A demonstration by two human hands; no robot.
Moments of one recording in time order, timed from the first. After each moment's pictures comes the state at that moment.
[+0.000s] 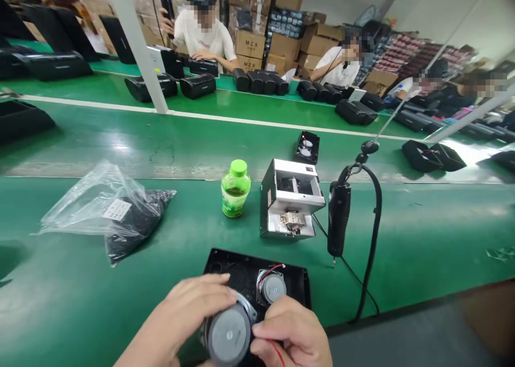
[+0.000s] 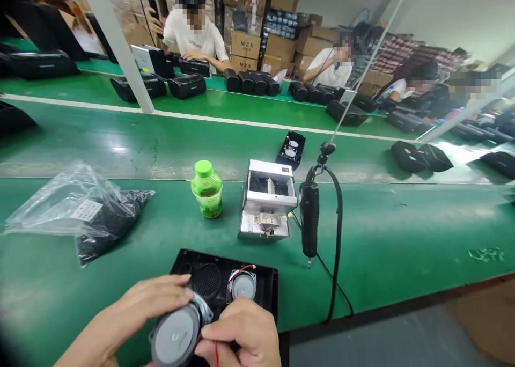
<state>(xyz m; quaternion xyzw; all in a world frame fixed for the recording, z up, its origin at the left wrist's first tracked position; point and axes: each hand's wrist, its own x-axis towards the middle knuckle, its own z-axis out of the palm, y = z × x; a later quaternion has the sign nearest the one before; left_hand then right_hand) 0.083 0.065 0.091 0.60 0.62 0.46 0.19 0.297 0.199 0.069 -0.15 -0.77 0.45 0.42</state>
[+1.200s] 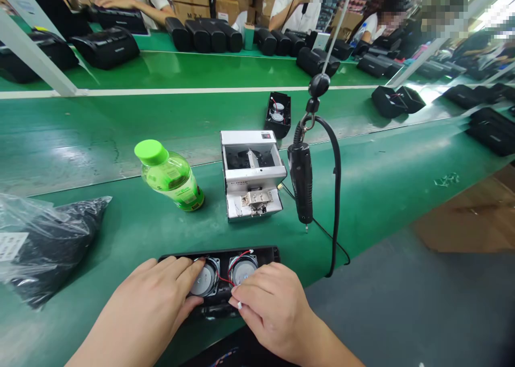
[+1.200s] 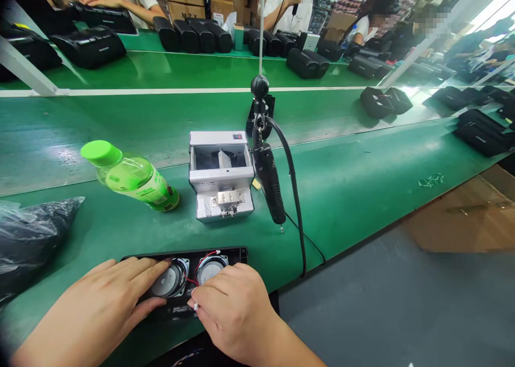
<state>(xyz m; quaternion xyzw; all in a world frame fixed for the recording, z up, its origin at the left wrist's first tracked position) 0.059 0.128 0.076 0.78 0.62 0.03 0.03 0.320 0.215 0.052 -0.21 -0.90 0.23 0.31</state>
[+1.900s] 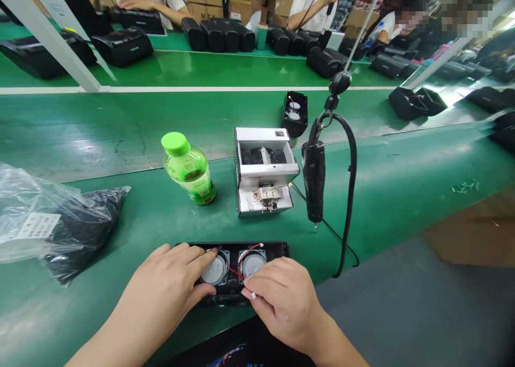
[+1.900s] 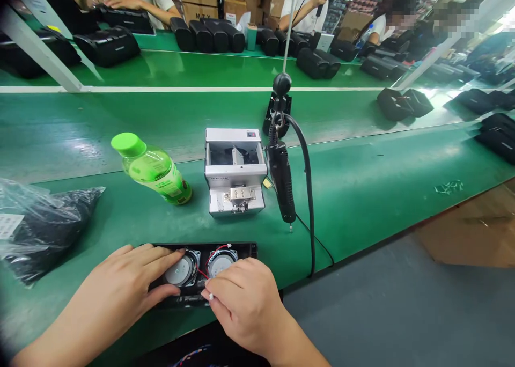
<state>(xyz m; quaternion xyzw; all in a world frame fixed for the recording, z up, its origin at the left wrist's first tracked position) 0.058 0.124 0.070 0.77 0.64 0.06 0.04 0.322 0.218 0.054 -0.20 -0.90 0.24 0.32</state>
